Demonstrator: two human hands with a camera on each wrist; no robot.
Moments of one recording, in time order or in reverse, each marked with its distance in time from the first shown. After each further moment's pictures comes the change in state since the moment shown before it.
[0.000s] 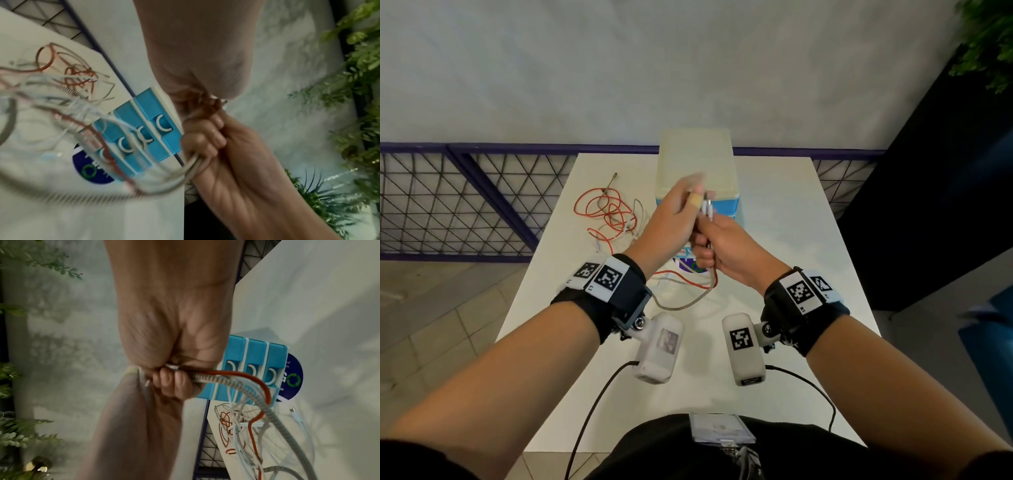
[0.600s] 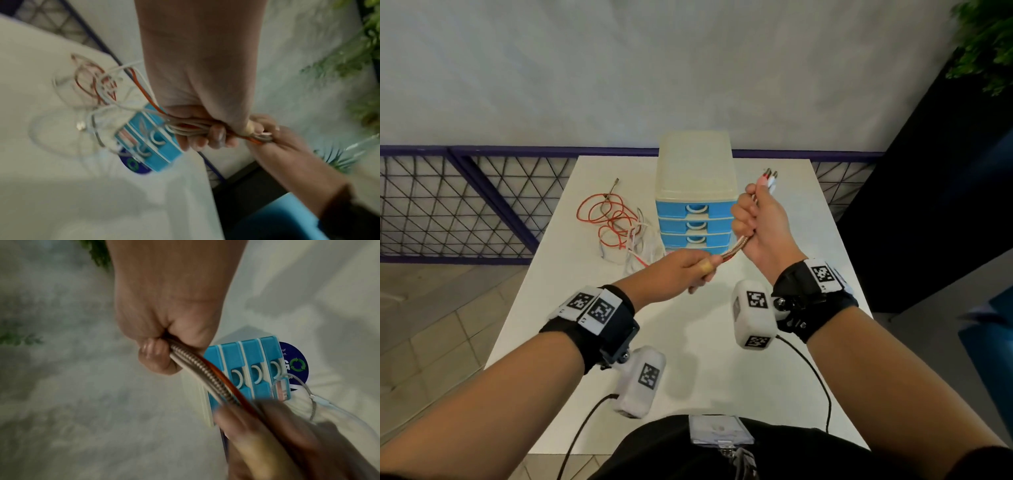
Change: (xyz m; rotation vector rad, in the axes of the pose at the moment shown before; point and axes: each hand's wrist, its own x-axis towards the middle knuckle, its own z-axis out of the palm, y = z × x) left_hand -0.032 -0.037 0.004 0.105 -0.526 -0.018; right_hand 0.011 -0.016 -0.038 0.622 0.284 -0.197
